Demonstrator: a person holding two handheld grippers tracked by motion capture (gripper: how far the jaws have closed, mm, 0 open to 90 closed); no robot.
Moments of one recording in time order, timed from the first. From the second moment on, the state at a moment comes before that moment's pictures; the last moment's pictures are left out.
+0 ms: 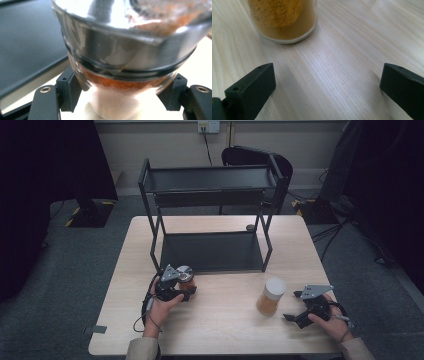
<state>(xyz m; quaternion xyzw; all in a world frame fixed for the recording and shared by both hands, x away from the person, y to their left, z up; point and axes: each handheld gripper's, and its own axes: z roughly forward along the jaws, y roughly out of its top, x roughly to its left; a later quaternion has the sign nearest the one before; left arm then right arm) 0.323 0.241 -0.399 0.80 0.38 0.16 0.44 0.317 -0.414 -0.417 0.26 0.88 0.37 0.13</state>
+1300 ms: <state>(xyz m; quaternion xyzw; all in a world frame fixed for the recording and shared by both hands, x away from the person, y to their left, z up) 0.356 0.231 -0.311 0.80 0.38 0.17 0.44 0.317 -0.414 -0.417 0.26 0.88 0.37 0.13</state>
